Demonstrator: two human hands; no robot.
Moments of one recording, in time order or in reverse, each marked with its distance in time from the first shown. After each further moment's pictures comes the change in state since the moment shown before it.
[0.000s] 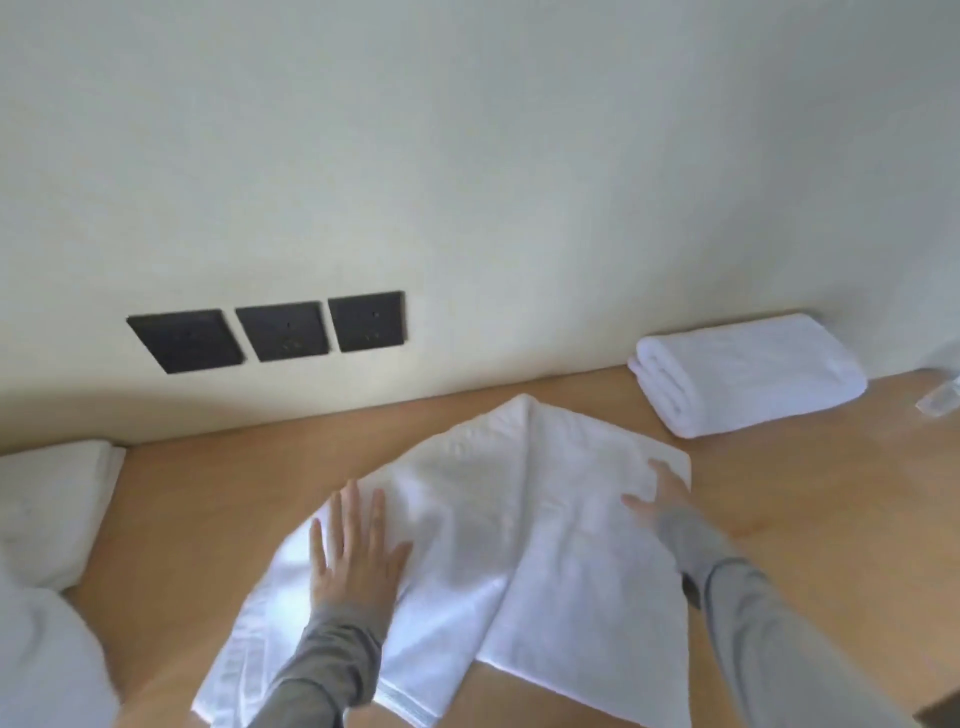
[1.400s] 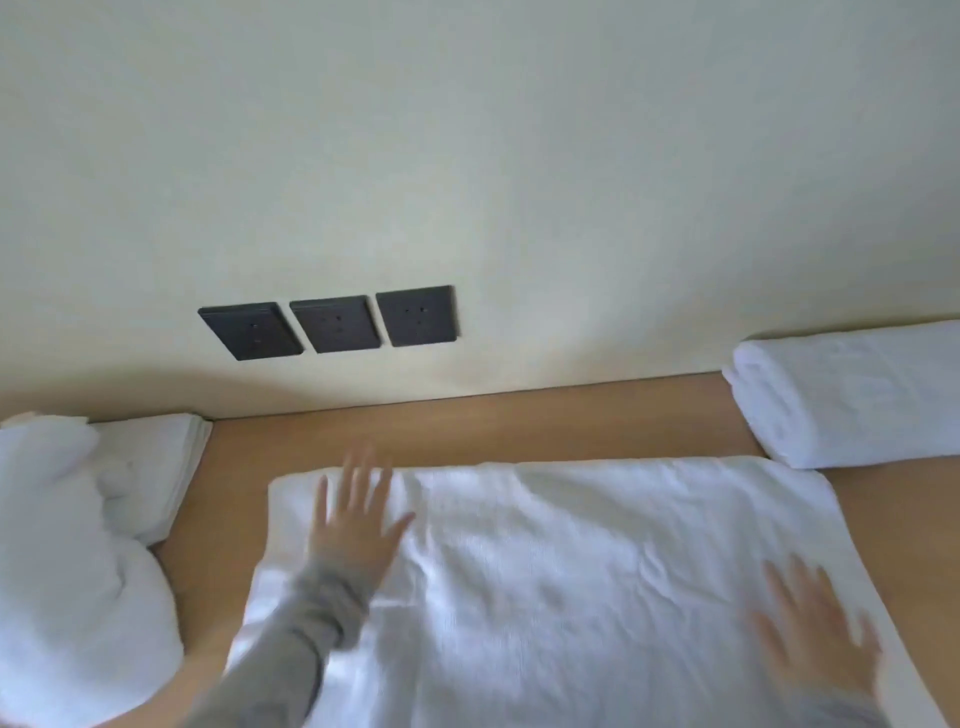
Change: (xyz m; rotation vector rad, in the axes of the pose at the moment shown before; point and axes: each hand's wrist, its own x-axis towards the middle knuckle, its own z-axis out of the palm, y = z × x) left_hand 0.050 -0.033 -0.018 0.187 -0.129 -0.200; right_hand -0.035 0.083 -0.010 -0.398 0.067 -0.441
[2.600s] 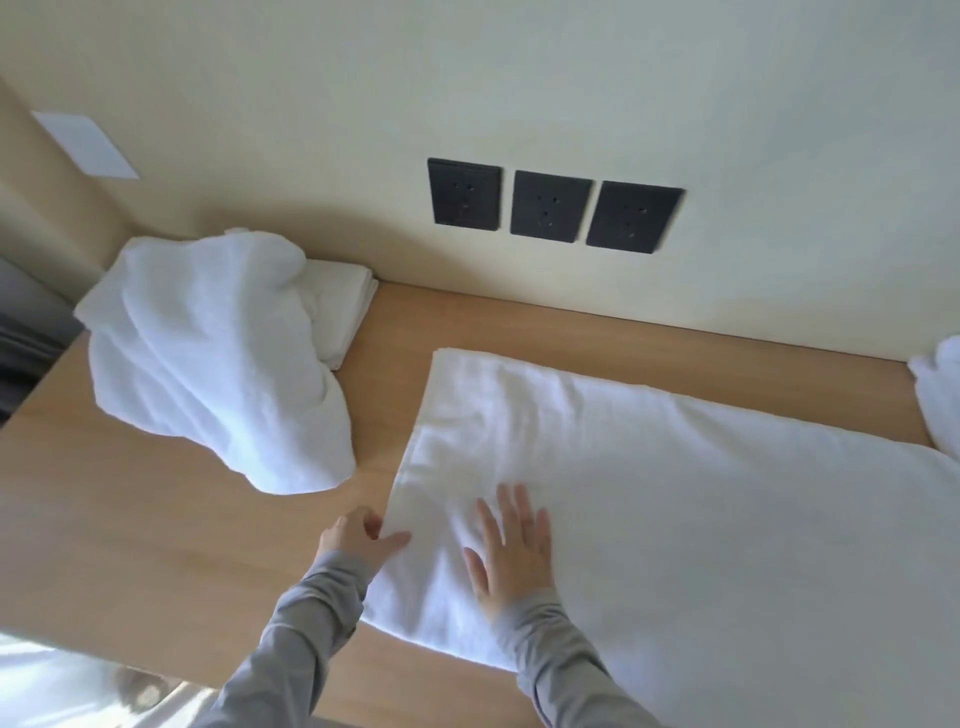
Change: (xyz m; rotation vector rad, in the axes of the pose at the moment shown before) left_hand -0.147 -0.144 0.091 -0.736 -0.267 -0.569; right_hand -0.113 -0.309 0.159 -0.164 -0.008 -0.660
